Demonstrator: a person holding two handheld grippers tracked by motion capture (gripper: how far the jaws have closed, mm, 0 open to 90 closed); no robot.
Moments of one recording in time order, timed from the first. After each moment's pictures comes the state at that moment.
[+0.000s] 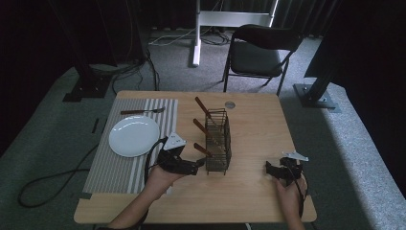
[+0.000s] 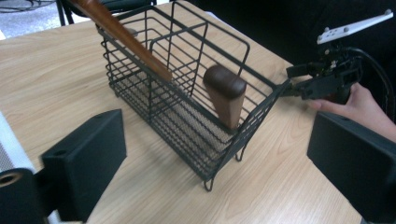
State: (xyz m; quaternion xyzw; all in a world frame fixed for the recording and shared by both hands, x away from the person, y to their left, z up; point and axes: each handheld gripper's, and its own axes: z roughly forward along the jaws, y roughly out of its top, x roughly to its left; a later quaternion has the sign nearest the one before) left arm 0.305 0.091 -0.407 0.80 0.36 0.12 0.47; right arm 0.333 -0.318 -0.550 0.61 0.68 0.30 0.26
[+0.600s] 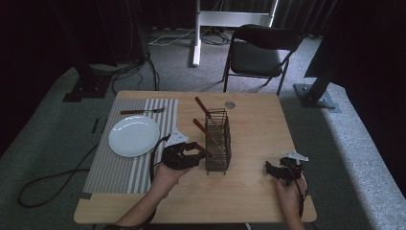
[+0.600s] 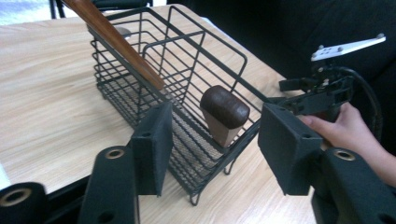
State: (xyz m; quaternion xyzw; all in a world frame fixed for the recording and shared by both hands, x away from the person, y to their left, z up) left arm 0.314 0.083 -0.411 0.78 0.38 0.09 0.49; right arm 0.333 -0.319 -0.550 0.61 0.68 0.30 0.26
